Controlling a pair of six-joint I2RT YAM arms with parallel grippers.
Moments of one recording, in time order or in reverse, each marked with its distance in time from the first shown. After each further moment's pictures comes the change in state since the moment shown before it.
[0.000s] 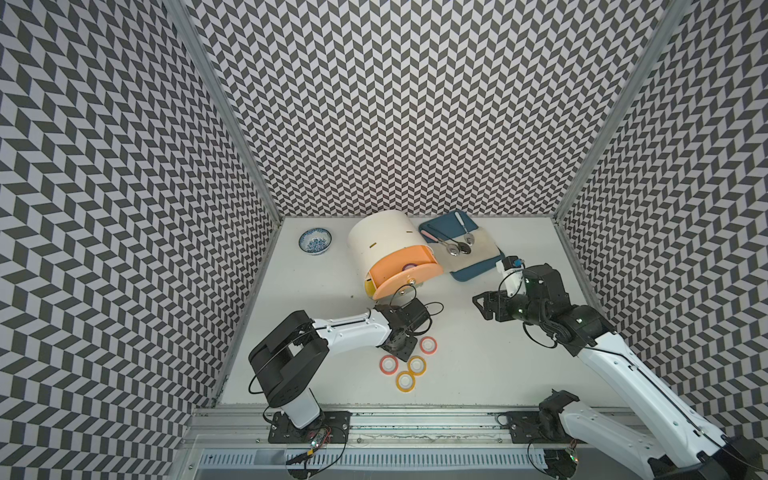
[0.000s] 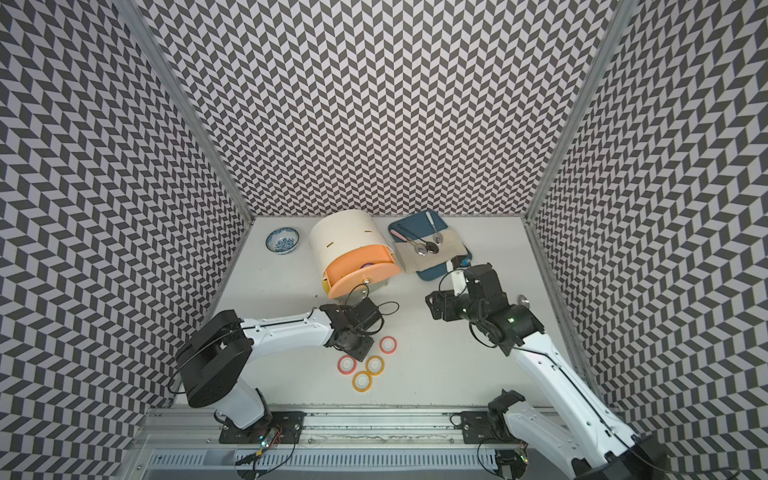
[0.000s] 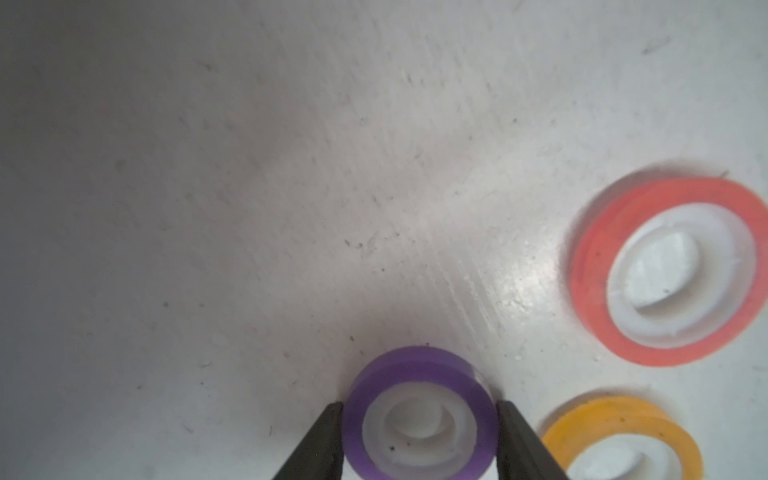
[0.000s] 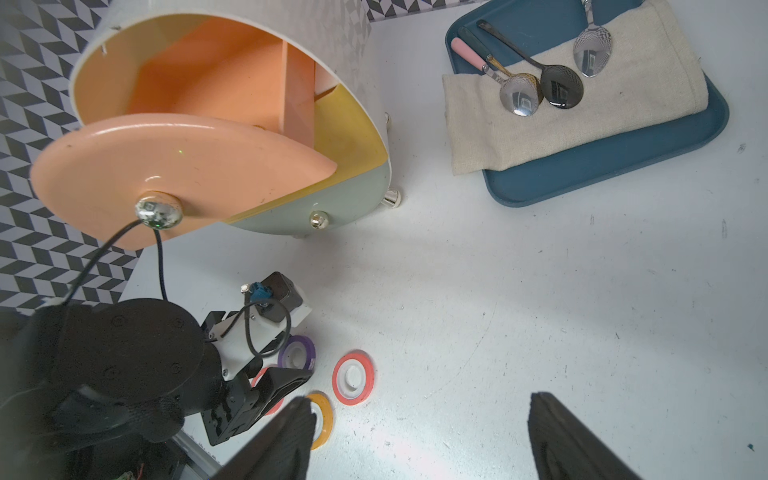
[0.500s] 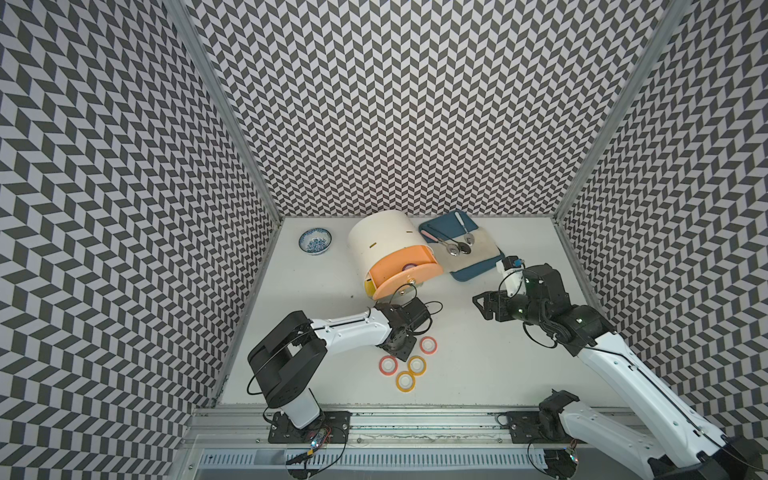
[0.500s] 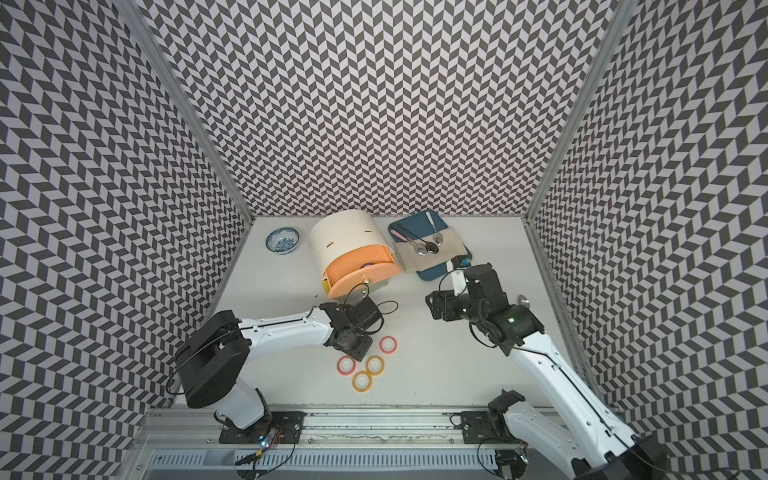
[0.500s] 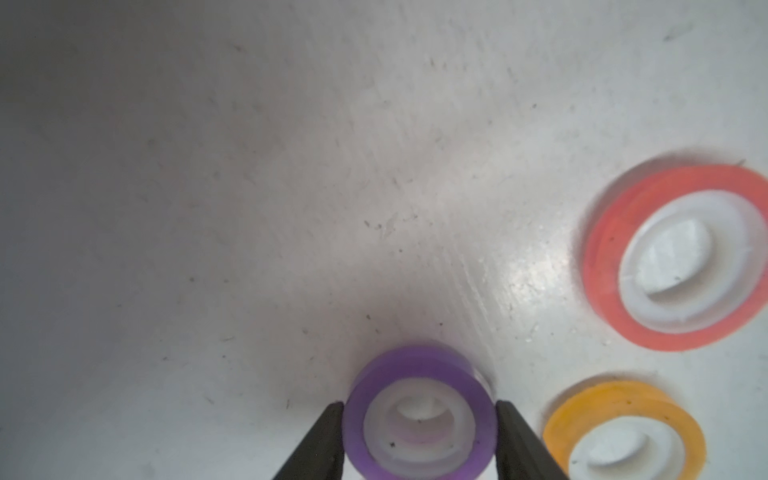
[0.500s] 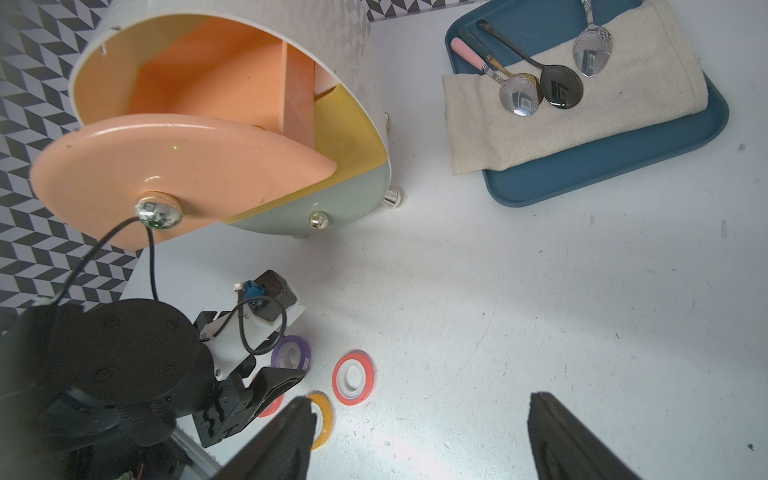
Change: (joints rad) left arm 0.004 -0.017 0.029 -0.075 -0.029 -0.019; right arm 0.000 0.000 0.000 0.000 0.000 0.000
